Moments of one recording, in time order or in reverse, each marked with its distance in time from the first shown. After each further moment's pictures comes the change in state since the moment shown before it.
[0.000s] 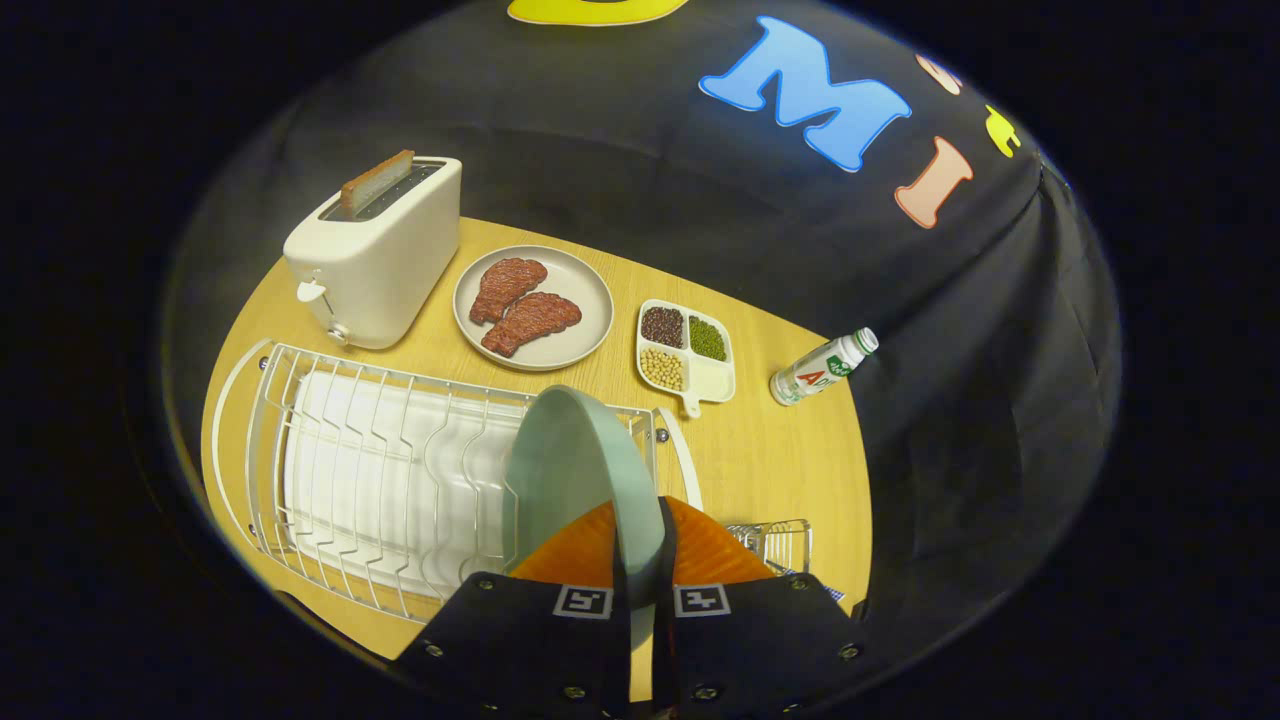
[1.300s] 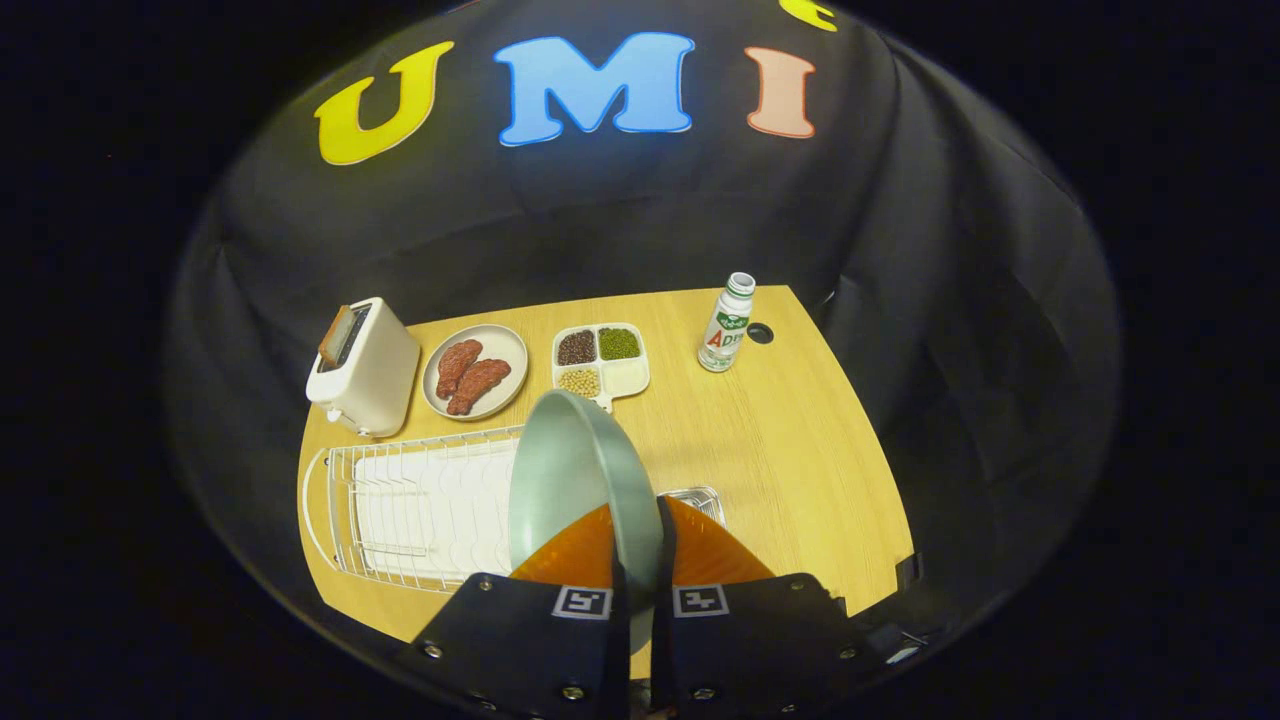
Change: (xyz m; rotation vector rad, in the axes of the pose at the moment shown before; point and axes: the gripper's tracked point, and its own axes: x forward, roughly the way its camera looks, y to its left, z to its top) arm -0.036 -0.189 -0.057 0.442 -0.023 0.296
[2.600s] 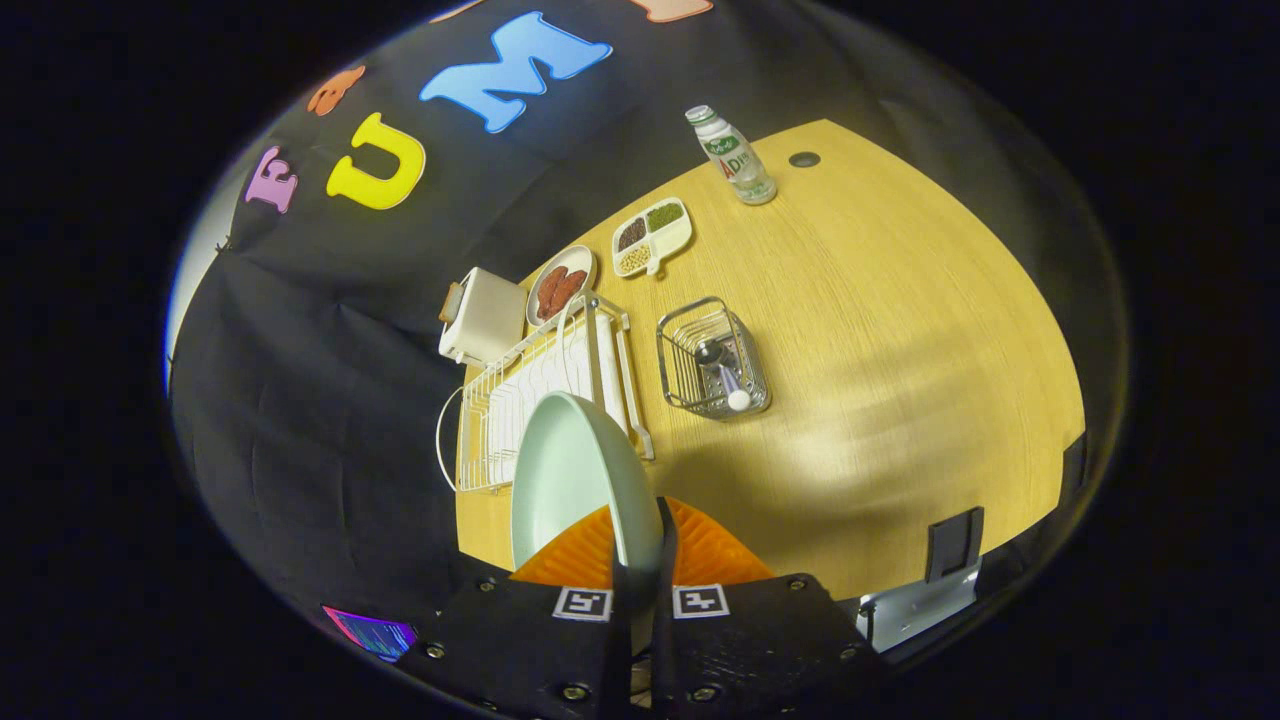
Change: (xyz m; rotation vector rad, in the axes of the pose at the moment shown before) arm 0.021 -0.062 -0.176 0.258 0.237 0.612
